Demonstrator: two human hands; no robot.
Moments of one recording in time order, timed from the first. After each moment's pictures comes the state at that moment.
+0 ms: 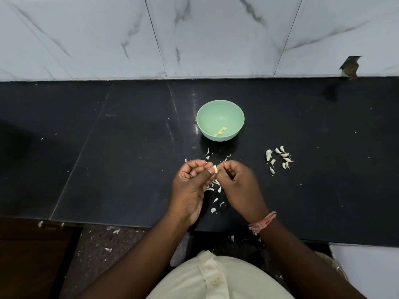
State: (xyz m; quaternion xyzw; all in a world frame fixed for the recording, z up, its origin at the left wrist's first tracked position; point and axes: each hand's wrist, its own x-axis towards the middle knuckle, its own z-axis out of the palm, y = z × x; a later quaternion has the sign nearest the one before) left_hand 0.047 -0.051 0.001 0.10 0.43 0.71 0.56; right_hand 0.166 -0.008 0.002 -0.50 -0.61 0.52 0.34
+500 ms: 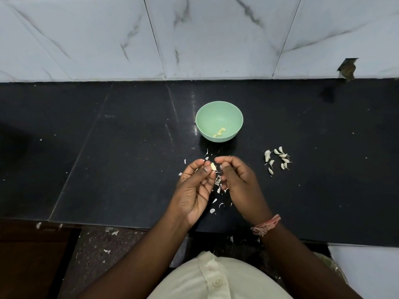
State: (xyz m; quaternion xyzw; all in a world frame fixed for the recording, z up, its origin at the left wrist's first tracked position) left_hand 0.048 -0.049 0.003 -0.01 0.34 0.69 0.64; right_hand 0.172 -0.009 0.003 -0.47 -0.55 0.58 0.37
